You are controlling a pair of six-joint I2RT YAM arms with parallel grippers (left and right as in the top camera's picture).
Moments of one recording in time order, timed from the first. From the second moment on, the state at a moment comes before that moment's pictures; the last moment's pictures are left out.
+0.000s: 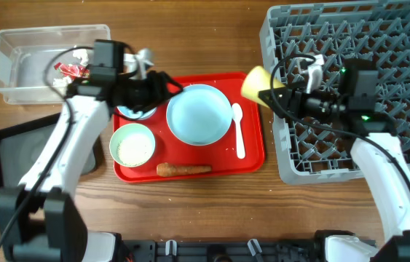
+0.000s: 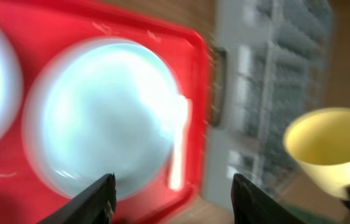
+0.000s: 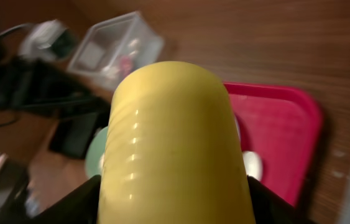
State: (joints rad) left arm -0.10 1.58 1.20 -0.67 0.63 -0.49; right arm -0.01 1.36 0.96 -0.42 -0.82 0.09
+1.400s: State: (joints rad) left arm 0.03 1.36 1.20 -0.90 -0.01 -0.42; right arm -0.71 1.70 1.38 -0.87 -0.20 0.13
